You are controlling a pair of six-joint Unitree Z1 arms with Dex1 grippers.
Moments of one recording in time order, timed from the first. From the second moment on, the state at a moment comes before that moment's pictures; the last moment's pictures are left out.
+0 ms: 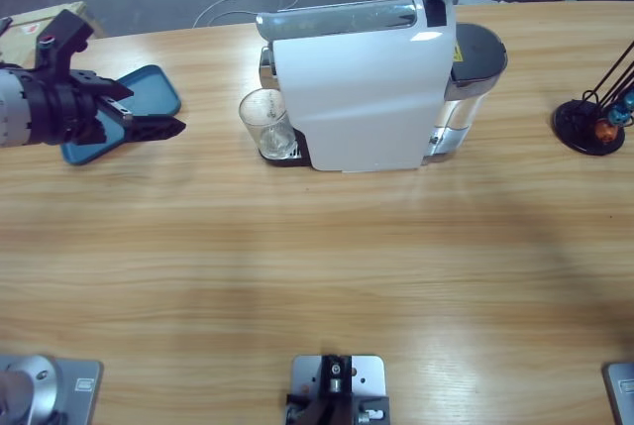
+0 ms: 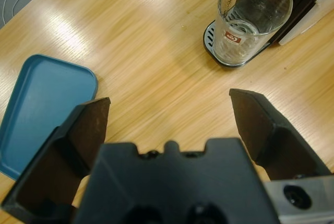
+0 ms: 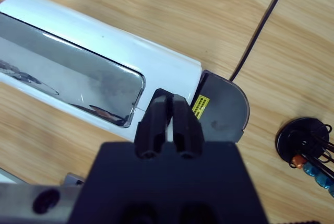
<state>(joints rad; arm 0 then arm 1) -0.62 1.41 -0.80 0.16 0.05 0.16 0.58 2.09 -2.25 1.29 0.04 0.19</state>
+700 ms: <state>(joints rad) -0.62 1.42 -0.79 0.15 0.05 0.16 0.61 2.08 -2.34 1.31 0.04 0.15</state>
